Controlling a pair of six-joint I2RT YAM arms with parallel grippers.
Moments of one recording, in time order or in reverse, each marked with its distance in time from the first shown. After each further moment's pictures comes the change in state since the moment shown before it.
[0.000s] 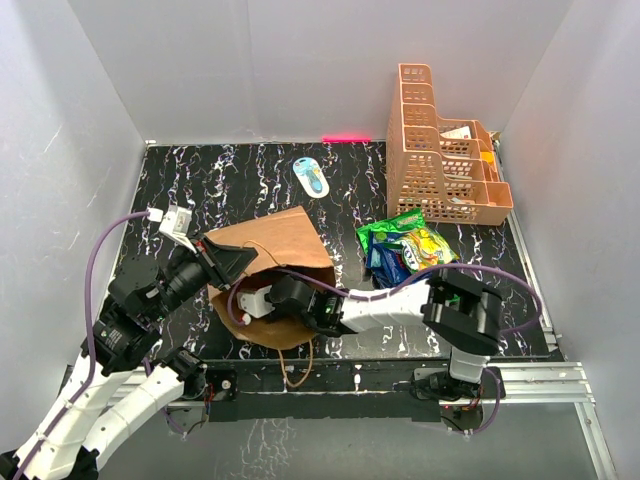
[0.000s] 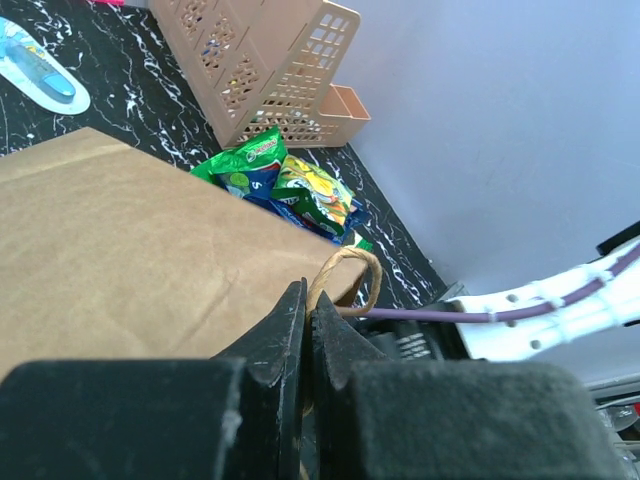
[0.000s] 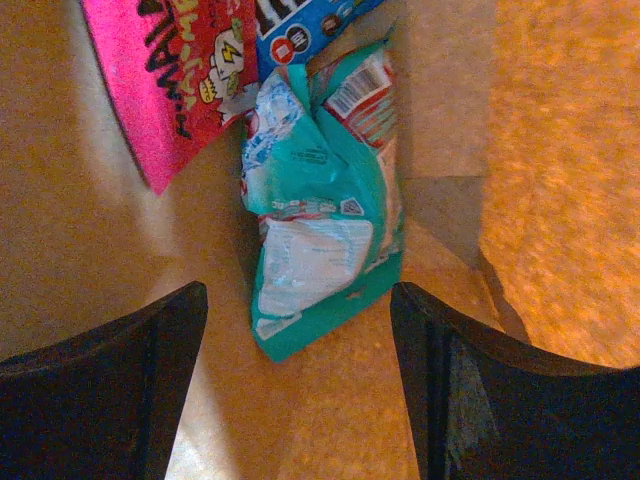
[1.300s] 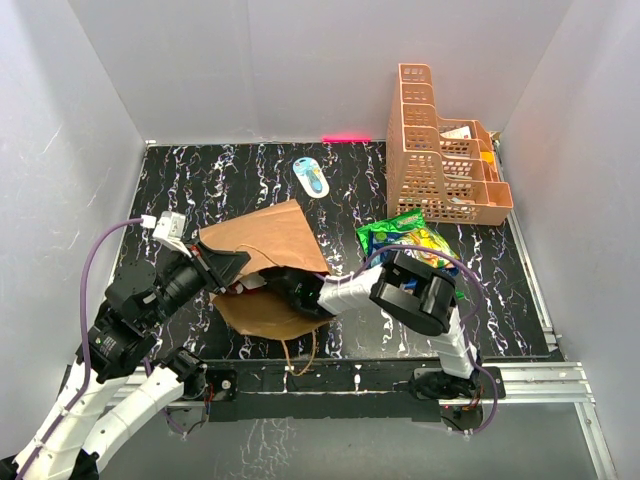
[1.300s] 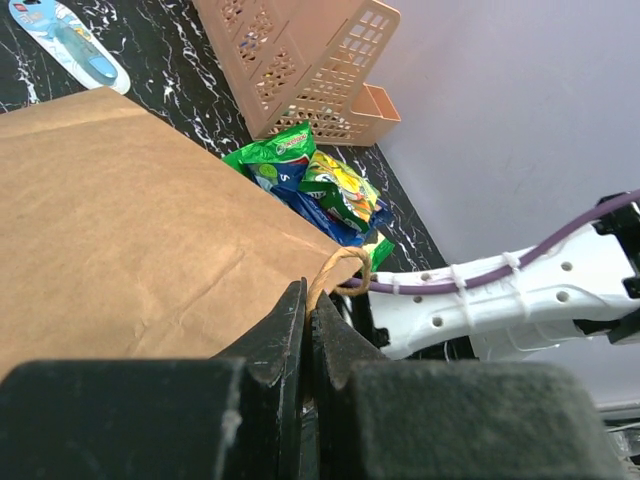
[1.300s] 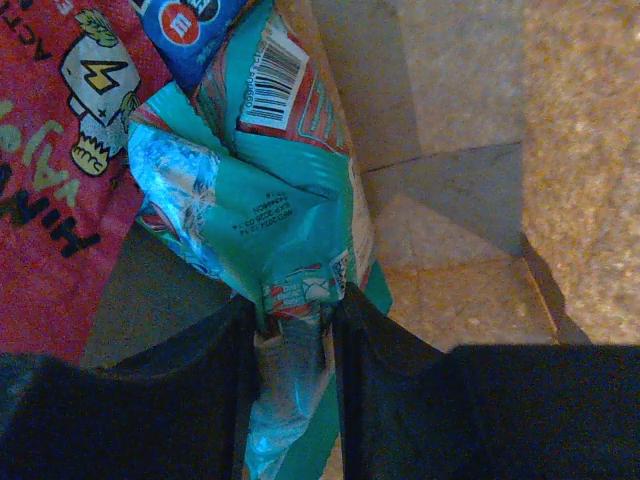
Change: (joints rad) left arm 0.000 -0.040 0.000 -0.076 -0.063 -0.011; right arm -0.146 0.326 0.143 0.278 0.072 -0.037
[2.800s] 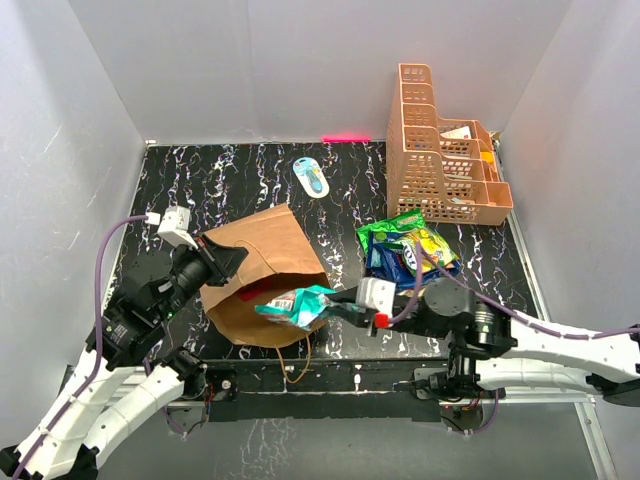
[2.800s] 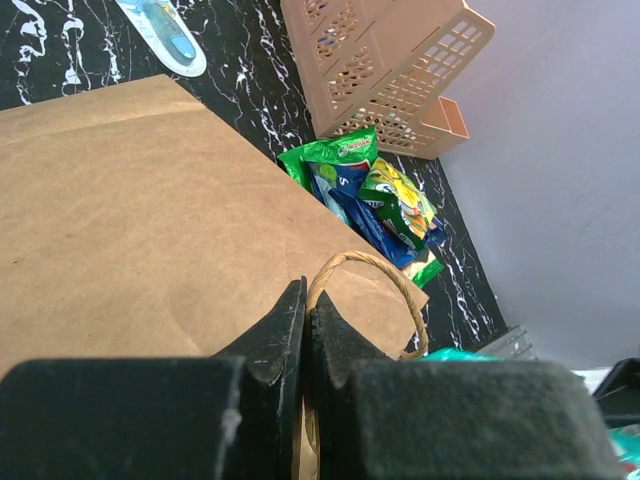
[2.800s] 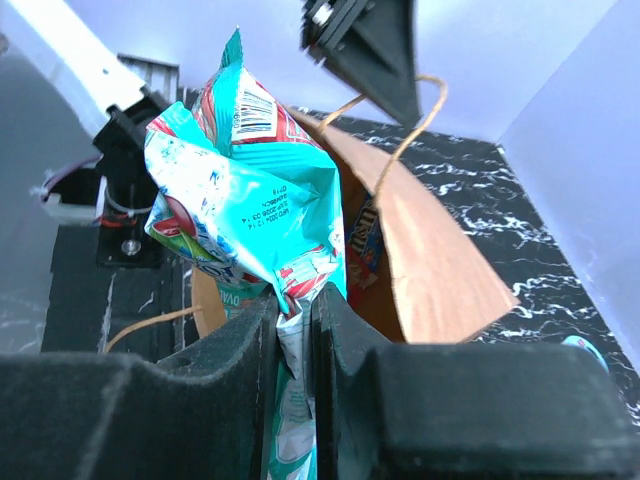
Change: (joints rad) left arm 0.000 0.063 -0.009 -0.034 -0.150 -0.035; right arm 0.215 -1.314 -0.384 -0.481 -0.584 0.599
